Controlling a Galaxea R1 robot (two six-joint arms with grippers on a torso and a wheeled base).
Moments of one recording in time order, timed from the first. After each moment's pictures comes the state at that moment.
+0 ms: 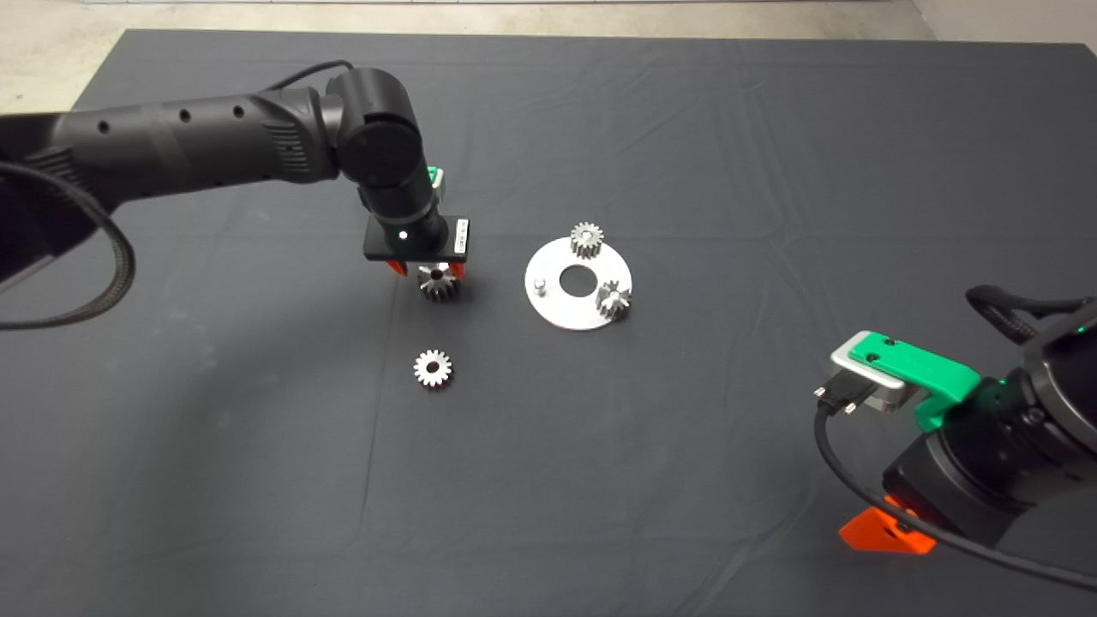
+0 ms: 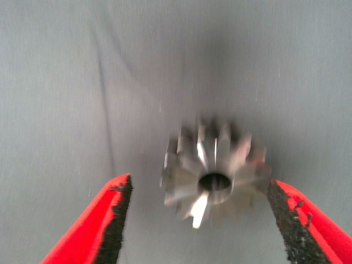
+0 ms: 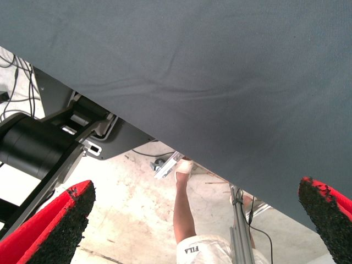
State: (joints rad) left arm -0.41 2.61 -1.34 0.39 1.44 -1.25; right arm 0.61 2.32 -0.39 0.08 -1.53 1.40
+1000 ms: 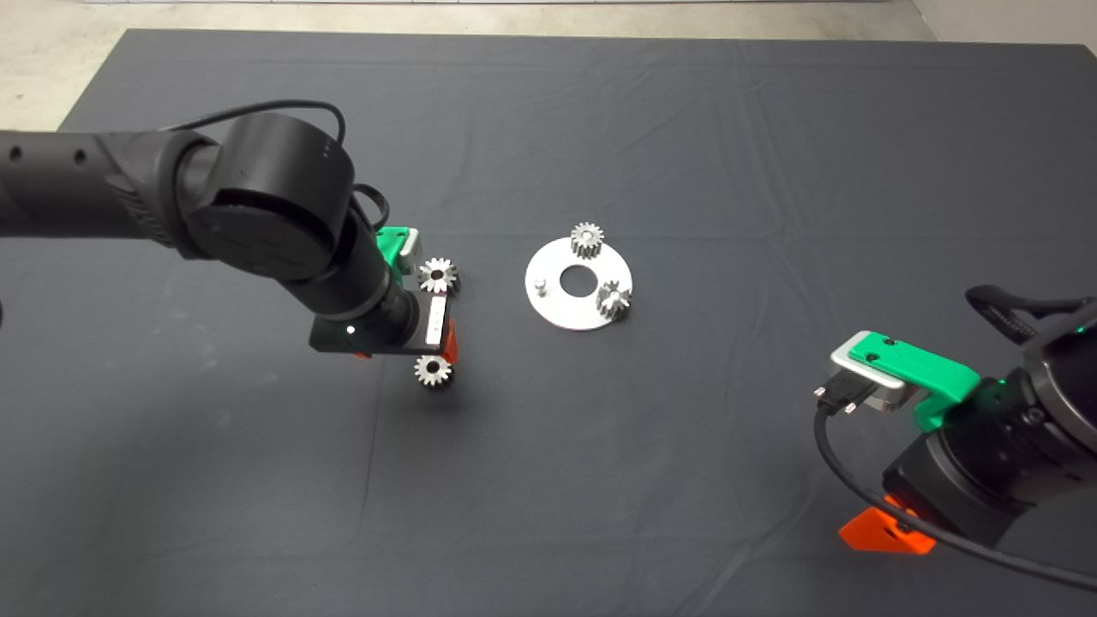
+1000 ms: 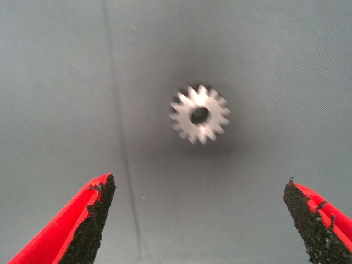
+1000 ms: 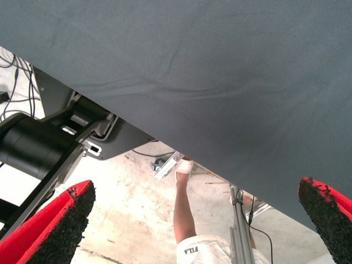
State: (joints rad) left arm -0.46 2.44 -0.80 0.33 1.51 -1.61; right arm 0.61 2.32 -0.39 0.08 -1.53 1.40
